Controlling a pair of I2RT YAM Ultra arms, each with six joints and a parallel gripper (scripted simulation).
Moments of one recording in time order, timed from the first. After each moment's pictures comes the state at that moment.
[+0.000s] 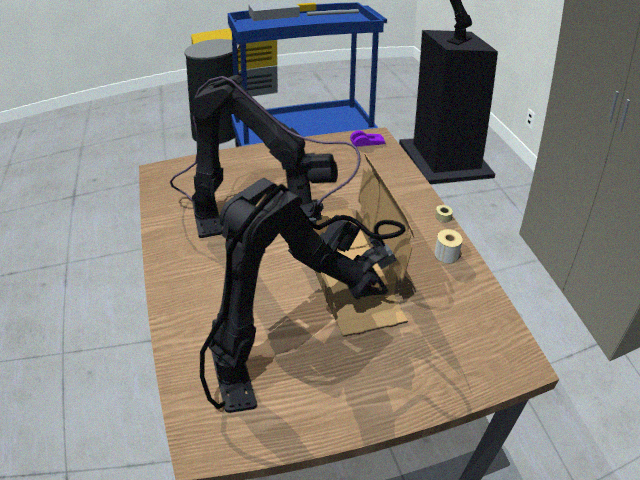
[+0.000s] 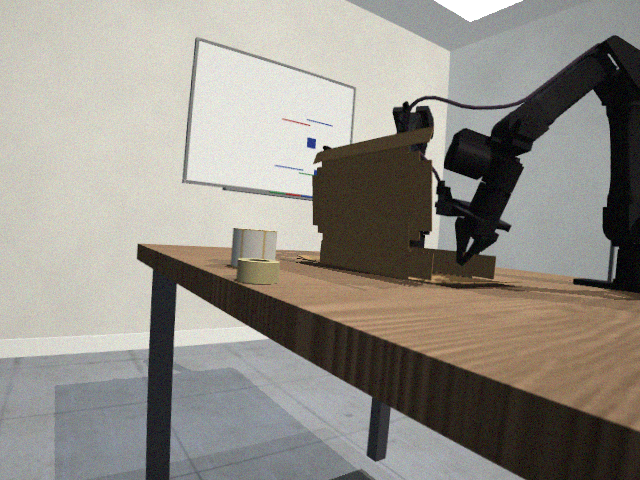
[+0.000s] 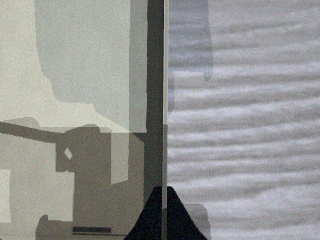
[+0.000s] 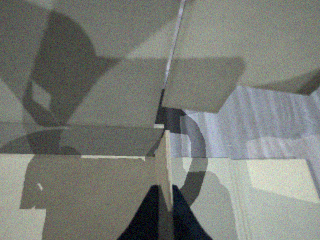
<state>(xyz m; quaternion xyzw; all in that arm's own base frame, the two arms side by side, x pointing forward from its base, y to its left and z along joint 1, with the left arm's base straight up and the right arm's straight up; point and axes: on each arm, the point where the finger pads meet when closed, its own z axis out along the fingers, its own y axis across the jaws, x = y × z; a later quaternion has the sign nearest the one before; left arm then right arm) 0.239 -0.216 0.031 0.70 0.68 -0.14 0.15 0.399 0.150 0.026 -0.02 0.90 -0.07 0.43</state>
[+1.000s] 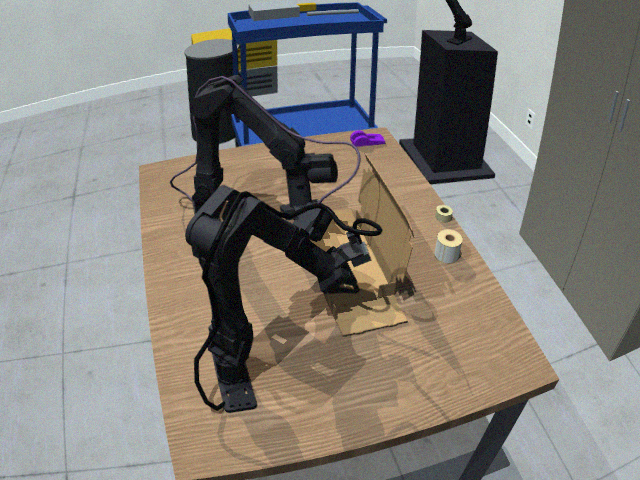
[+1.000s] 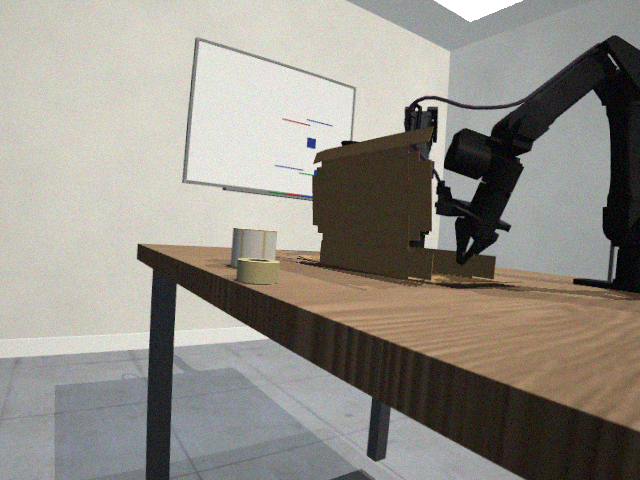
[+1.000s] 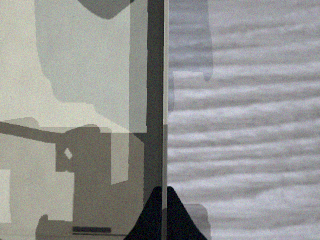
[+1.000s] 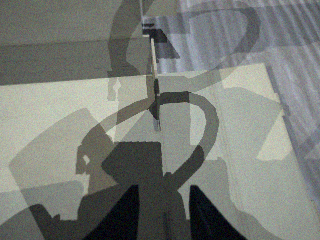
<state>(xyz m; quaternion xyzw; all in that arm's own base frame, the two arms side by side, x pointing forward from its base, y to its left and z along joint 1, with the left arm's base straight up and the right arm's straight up) 0.239 -0.216 0.031 0.70 0.68 -0.14 0.15 0.324 0.154 0.055 0.04 0.92 -0.03 0.38</state>
